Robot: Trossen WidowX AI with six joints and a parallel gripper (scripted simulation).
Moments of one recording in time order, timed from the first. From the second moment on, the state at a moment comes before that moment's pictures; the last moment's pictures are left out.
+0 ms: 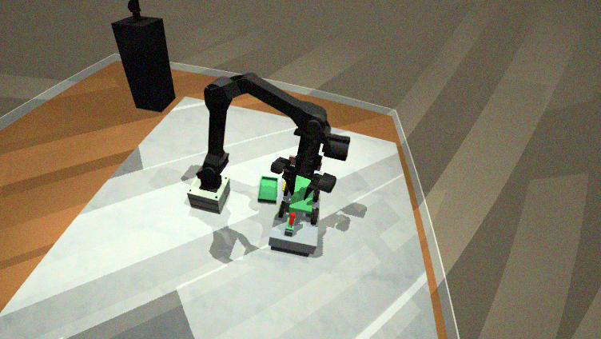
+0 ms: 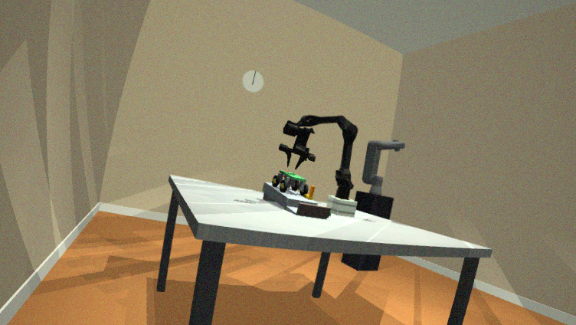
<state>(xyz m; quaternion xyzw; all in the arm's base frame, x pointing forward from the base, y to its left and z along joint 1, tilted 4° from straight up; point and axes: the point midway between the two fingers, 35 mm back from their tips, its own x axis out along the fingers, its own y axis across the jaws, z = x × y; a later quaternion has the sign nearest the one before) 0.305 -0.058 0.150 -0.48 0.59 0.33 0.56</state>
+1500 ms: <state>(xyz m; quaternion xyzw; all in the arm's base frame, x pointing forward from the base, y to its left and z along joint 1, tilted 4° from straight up) 0.301 -0.108 0.119 -0.56 0.55 0.41 0.46</state>
